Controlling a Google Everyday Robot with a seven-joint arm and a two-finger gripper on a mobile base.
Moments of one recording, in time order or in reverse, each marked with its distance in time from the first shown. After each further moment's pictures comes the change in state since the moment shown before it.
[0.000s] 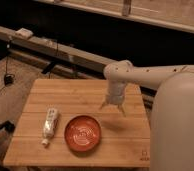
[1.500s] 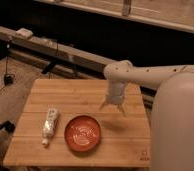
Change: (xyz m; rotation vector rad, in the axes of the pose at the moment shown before) arm 0.000 0.000 0.000 0.000 0.000 0.000
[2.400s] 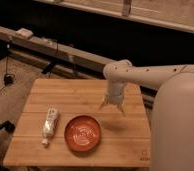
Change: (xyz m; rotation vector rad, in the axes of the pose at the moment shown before) arm 0.007 0.013 -0.006 -0.008 -0.001 -0.042
